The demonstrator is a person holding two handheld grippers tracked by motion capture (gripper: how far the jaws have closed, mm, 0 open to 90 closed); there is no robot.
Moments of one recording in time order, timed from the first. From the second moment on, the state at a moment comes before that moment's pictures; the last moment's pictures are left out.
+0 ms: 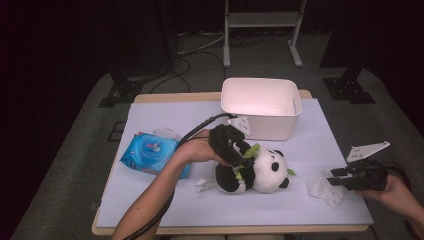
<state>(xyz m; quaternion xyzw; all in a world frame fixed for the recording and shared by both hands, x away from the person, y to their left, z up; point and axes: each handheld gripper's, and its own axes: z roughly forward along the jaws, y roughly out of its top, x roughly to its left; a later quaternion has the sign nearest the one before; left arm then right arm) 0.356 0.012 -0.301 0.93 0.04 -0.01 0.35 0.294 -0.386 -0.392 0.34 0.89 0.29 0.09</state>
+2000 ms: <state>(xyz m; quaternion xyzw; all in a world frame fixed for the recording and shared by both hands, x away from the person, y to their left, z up) 0.356 0.132 -0.341 0.91 0.16 0.02 0.39 0.383 -0.286 -0.322 0.26 0.90 0.35 0.07</state>
